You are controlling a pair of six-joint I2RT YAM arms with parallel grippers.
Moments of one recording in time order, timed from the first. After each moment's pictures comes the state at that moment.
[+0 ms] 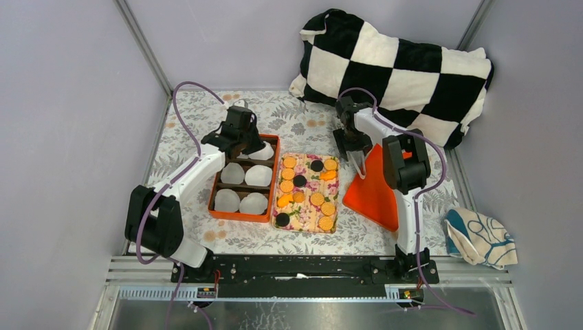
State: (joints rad) left arm -0.36 1.51 1.14 -0.38 -0.02 -0.66; right arm 0.34 2.21 1.75 -0.95 0.22 0.08
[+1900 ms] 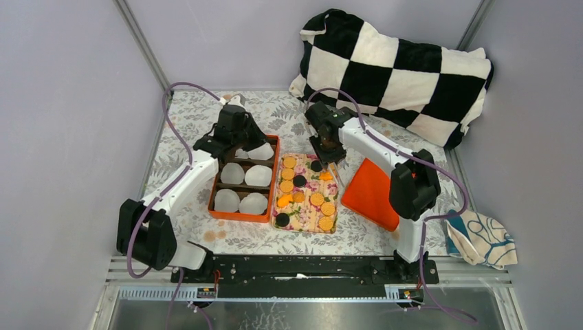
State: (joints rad) left arm -0.36 1.39 1.10 -0.32 0.06 -0.69; right arm 0.62 1.94 1.69 -1.08 0.15 0.19
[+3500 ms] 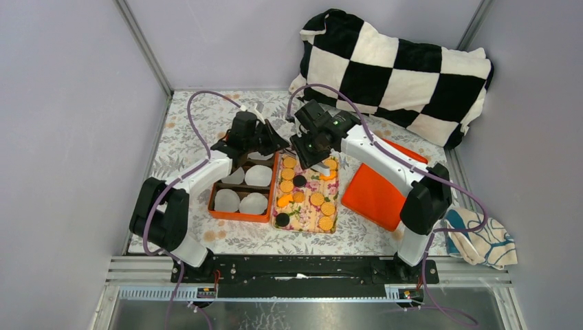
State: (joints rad) left arm -0.40 1.56 1.01 0.02 0.31 -0.79; right arm 0.76 1.79 1.70 -0.99 -0.04 0.18
